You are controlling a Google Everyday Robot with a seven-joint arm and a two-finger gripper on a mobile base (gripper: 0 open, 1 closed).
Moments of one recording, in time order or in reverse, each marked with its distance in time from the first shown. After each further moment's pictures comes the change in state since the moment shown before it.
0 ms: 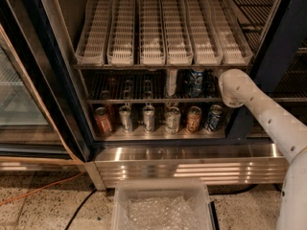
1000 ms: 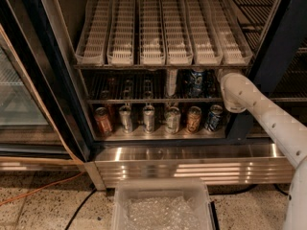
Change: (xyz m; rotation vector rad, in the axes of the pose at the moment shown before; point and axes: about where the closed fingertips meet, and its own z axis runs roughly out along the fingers) arm 0.018 -0.017 -0.013 0.040 0.033 0.018
